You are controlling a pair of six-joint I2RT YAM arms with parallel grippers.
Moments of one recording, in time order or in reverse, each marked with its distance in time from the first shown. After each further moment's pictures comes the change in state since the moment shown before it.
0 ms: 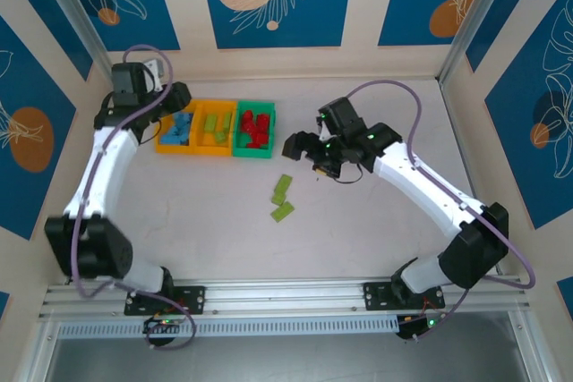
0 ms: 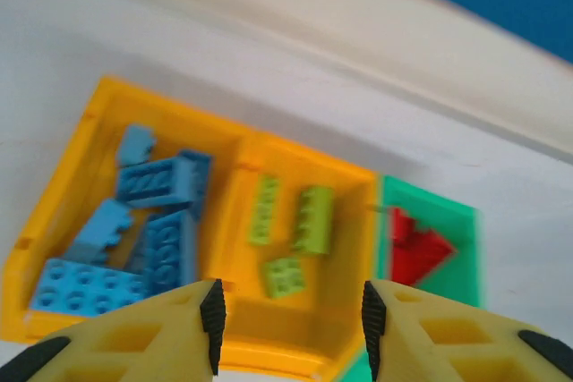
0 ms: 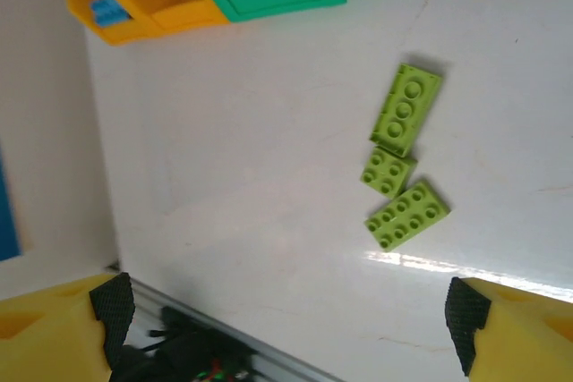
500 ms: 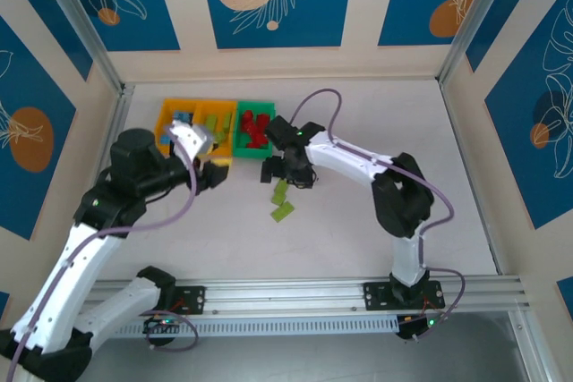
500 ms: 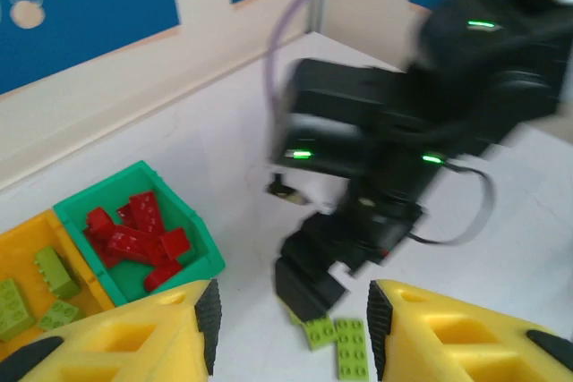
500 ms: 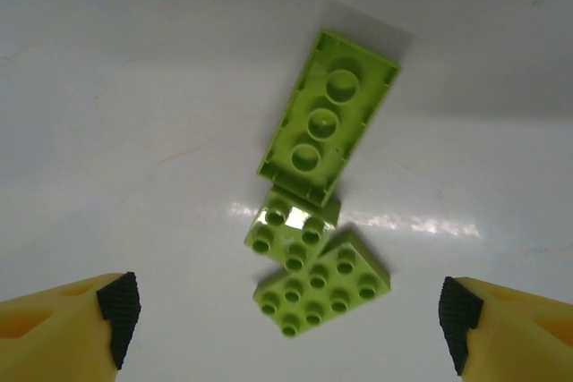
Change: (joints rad) left arm -0.385 -0.625 -0.332 -0.147 0.161 0.590; right arm 0.145 0.546 0.258 -0.137 0.187 -0.044
